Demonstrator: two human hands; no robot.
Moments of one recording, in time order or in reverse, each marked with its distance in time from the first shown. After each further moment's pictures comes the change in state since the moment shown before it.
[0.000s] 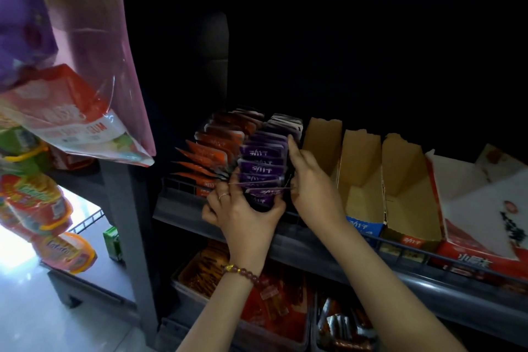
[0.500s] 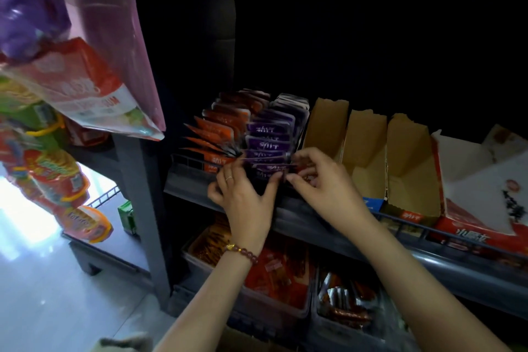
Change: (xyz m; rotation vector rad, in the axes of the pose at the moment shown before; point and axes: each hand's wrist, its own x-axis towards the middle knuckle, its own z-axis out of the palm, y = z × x) left_hand -0.008 -0.004 -0.012 -0.058 -0.077 0.006; right_hand -0.034 -0.013 -0.029 0.348 -0.116 0.151
